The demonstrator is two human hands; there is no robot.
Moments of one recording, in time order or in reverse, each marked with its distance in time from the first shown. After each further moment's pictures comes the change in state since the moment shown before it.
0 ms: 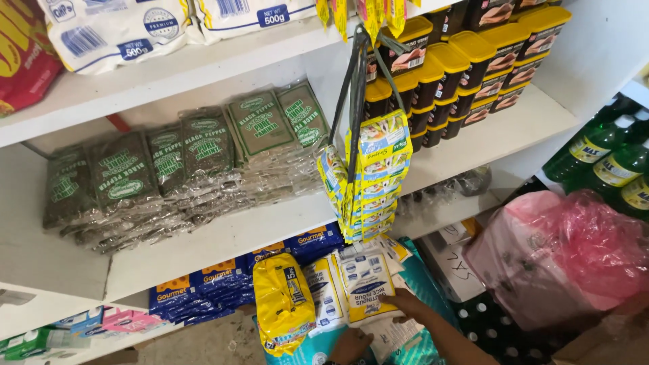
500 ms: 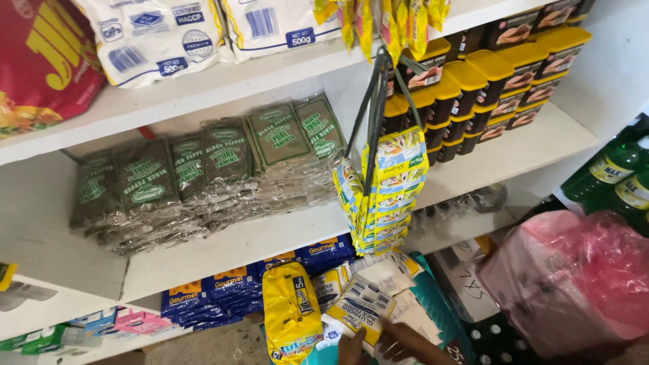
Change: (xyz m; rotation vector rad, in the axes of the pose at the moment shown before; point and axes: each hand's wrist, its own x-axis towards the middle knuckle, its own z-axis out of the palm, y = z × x) left_hand 0.023 0.011 0.001 -1.620 0.363 -0.283; right_hand -0.066 -0.020 0.057 0.058 -0.114 0.147
